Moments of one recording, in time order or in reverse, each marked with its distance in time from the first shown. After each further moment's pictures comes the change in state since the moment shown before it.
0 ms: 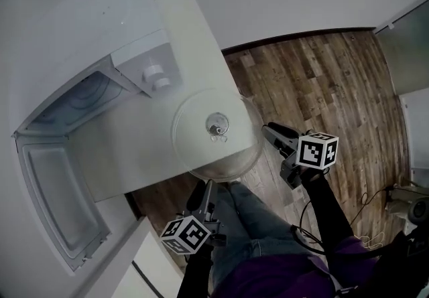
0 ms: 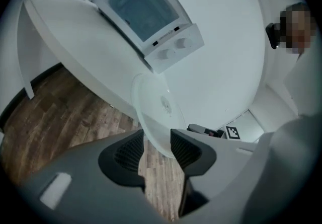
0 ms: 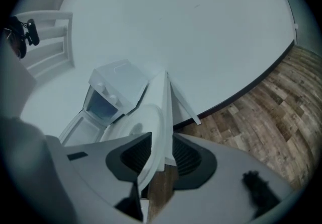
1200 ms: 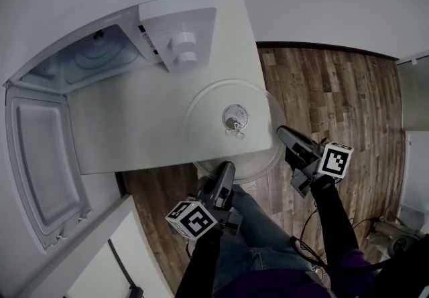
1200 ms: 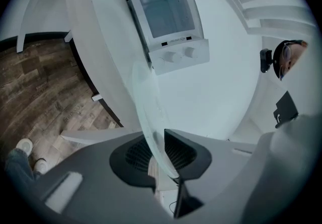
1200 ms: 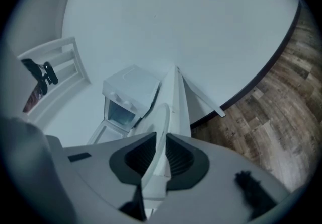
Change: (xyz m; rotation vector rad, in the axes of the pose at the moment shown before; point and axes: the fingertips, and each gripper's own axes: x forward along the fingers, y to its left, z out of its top) left arm 0.049 -0.019 -0.005 -0.234 -0.157 -0.219; right arm 0.015 0.012 0.001 0.102 0.024 0.275
